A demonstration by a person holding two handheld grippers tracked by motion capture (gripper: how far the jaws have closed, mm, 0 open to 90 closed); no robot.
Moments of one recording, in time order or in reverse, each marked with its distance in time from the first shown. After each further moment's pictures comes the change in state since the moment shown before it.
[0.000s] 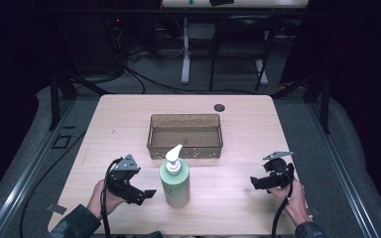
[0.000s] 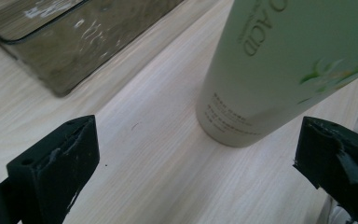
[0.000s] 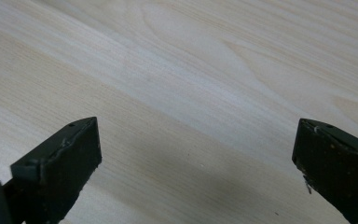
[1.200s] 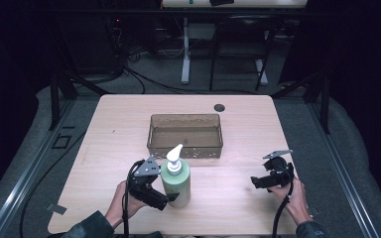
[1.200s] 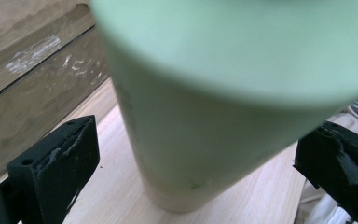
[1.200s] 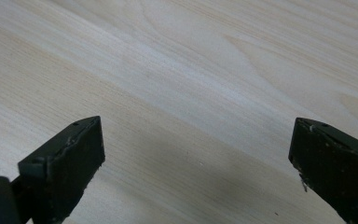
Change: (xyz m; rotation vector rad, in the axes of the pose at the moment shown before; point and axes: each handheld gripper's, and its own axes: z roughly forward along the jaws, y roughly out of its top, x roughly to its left) left arm -0.046 0.034 0.021 -0.105 -0.045 0.081; right arm -0.004 0.002 0.003 0.026 0.021 0.002
